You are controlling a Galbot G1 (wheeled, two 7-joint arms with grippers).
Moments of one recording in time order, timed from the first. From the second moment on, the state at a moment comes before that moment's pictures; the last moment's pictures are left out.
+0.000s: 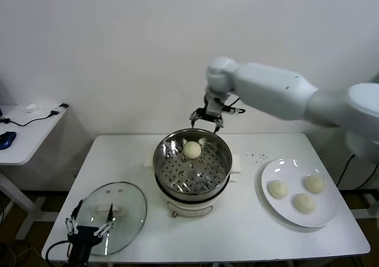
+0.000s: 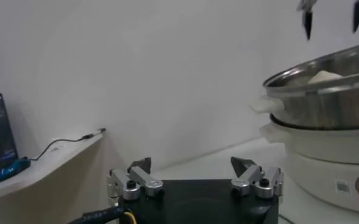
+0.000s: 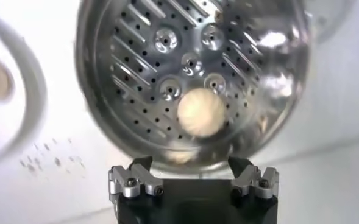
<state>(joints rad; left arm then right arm) 1.82 -1.52 -0.75 -2.09 0.15 -0.15 0.05 0.72 1.17 -1.42 1.08 0.07 0.47 -1.03</state>
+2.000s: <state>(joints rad) 1.84 -1.53 -0.75 -2.09 0.16 -0.15 0.05 0.12 0.70 -1.13 1.09 0.19 -0.25 -1.01</state>
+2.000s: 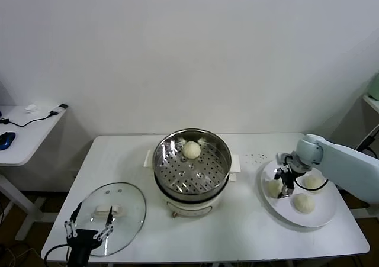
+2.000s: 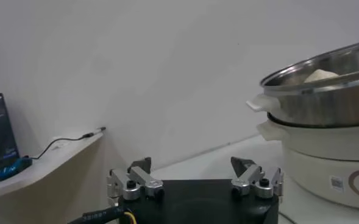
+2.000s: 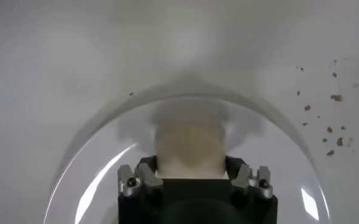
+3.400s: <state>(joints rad) 1.86 -1.52 -0.72 -2.11 0.17 -0.18 0.05 0.85 1.16 -1.65 1.10 0.91 -0.32 -0.98</state>
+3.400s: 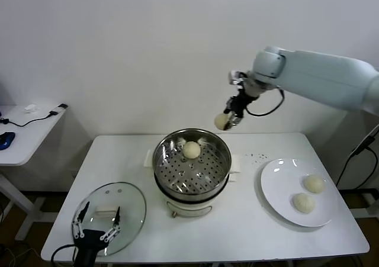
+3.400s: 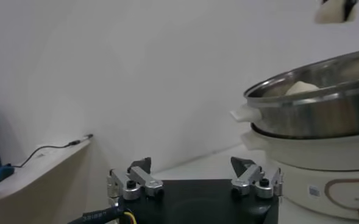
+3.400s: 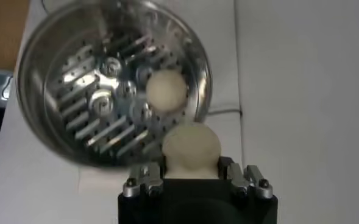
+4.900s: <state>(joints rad) 1.85 -1.52 -0.72 -2.12 0.15 -0.17 0.05 0.70 1.46 -1.71 1.14 1.05 -0.45 -0.80</state>
